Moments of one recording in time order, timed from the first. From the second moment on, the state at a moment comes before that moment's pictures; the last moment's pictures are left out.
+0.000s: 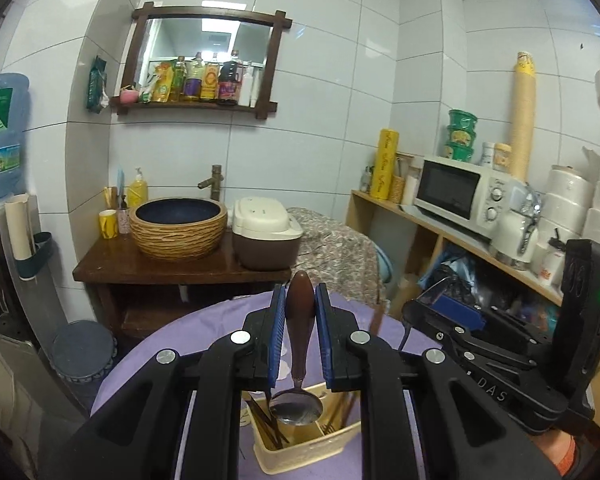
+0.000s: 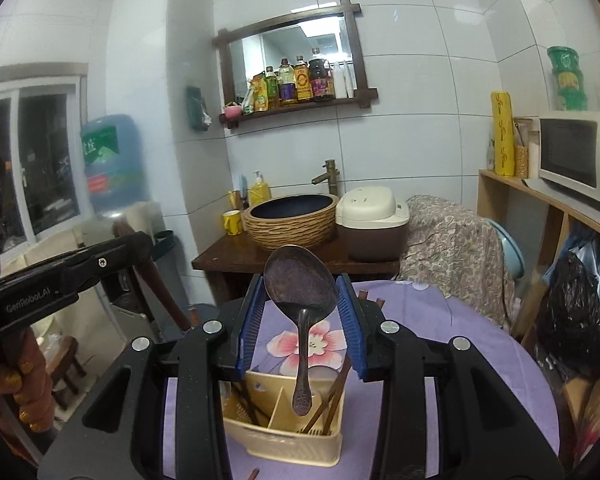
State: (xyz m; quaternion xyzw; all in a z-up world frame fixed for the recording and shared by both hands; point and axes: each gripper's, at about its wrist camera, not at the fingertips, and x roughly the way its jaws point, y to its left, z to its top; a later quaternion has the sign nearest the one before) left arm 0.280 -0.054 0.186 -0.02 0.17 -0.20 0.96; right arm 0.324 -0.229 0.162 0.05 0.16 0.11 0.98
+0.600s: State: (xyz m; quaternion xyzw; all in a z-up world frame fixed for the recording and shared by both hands) left arm 0.289 -0.044 0.066 -0.03 0.24 -0.15 0.96; right arm 0.323 -0.219 0.043 0.01 0.23 0.08 0.97
